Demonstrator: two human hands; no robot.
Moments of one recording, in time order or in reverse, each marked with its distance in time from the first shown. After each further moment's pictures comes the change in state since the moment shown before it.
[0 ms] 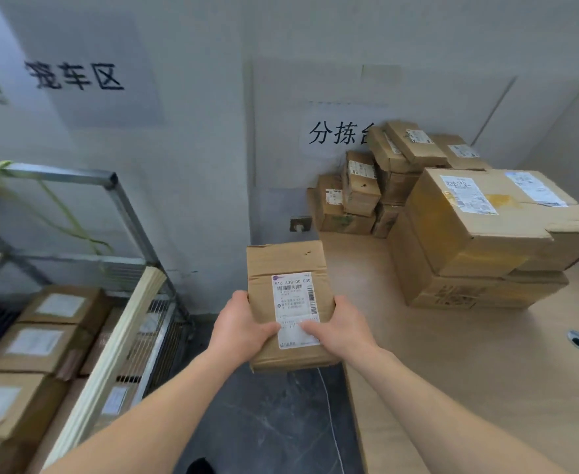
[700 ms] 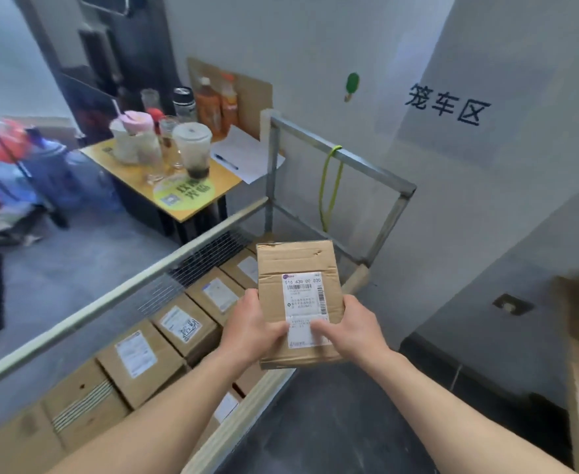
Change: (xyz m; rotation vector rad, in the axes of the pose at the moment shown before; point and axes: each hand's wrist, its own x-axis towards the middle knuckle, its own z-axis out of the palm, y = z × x) left_hand -0.133 -0.288 -0.264 -0.231 0.449 -0.391; right_hand -0.130 -0.276 0.287 -0.238 -0.387 -0.507
